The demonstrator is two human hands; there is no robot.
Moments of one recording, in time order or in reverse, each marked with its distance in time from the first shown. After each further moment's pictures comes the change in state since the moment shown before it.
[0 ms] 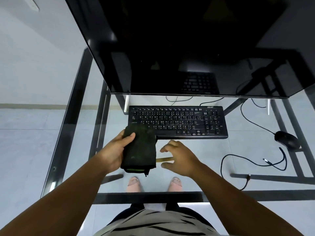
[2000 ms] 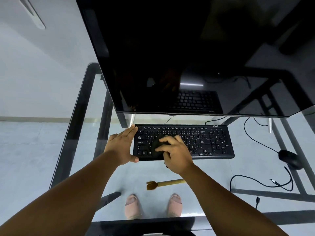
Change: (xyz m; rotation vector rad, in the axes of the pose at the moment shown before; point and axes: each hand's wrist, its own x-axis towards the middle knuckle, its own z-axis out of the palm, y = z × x) left_hand 0.072 0.052 -0.039 1.845 0.189 0.367; right_hand 0.079 -0.017 -0.009 -0.011 0.433 -0.135
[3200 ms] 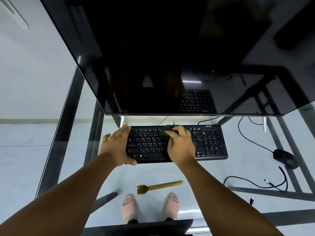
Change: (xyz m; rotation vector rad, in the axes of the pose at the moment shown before) left_hand 0.012 0.024 -0.004 -0.020 -0.001 -0.091; right_hand 0.016 0.024 -0.023 -0.124 0.154 0.371
